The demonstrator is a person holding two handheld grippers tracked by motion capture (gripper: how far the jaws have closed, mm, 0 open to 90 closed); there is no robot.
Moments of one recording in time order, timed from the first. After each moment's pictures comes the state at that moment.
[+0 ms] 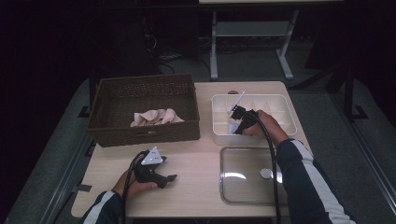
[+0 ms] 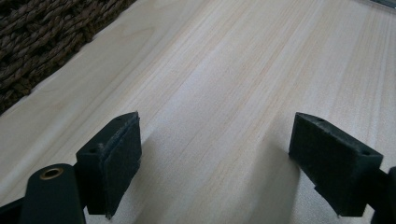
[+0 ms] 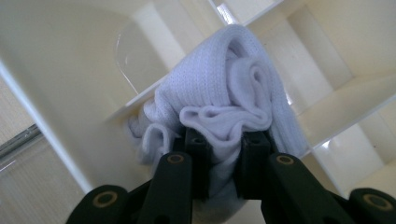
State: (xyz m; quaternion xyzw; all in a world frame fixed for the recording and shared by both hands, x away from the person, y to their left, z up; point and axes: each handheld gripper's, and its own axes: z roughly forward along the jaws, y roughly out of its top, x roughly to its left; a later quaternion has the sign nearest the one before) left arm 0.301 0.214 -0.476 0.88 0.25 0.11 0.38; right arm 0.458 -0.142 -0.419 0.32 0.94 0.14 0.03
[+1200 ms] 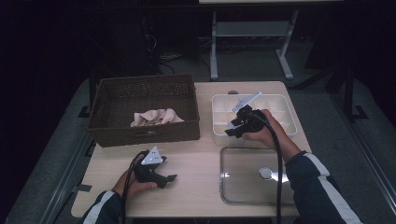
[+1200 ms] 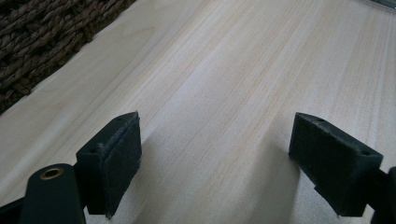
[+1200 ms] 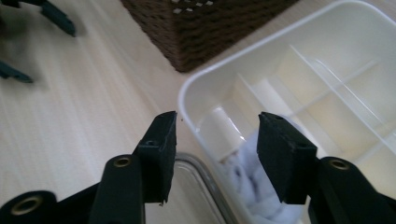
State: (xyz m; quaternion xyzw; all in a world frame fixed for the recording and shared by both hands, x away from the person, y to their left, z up) left arm 0.302 0.214 -0.476 0.88 0.25 0.11 0.38; right arm 0.396 -0.143 -0.364 0.28 0.90 0.33 0.09
